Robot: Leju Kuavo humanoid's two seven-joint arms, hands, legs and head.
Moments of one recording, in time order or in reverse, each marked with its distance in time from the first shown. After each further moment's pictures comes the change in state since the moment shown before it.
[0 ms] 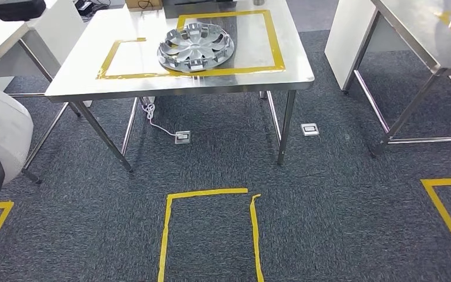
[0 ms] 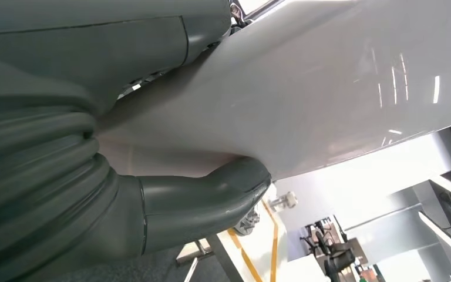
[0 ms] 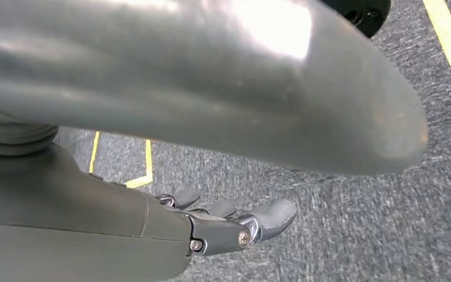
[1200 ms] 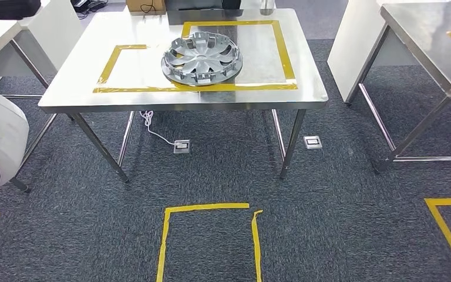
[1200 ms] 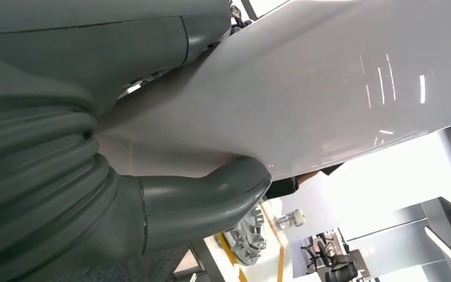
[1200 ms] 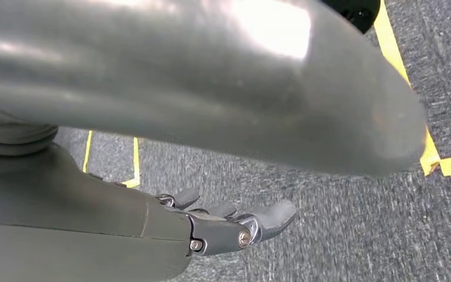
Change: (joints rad) left arm 0.000 0.011 0.000 0.004 0.008 0.002 0.014; right arm 0.003 -0.008 -0.008 0.000 0.000 0.015 0.001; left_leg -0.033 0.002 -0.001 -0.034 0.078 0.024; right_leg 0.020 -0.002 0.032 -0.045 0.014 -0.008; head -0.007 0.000
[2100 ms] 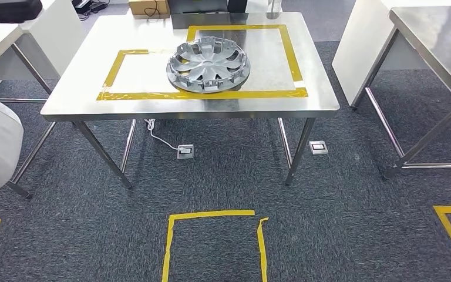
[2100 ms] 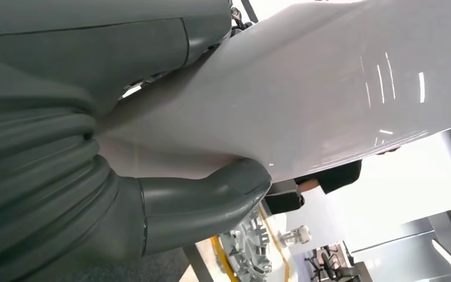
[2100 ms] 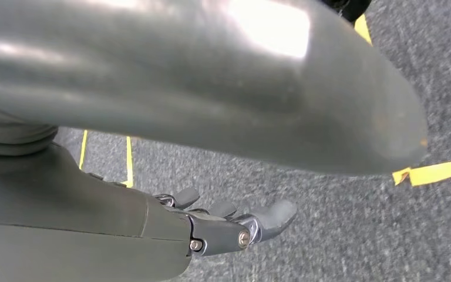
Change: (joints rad) left arm 0.017 0.004 -0.005 0.000 0.004 0.029 -0.014; right arm 0.001 -0.005 -0.002 0.000 0.001 -0.003 0.002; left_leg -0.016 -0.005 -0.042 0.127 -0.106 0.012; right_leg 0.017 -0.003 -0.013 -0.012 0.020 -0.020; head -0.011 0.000
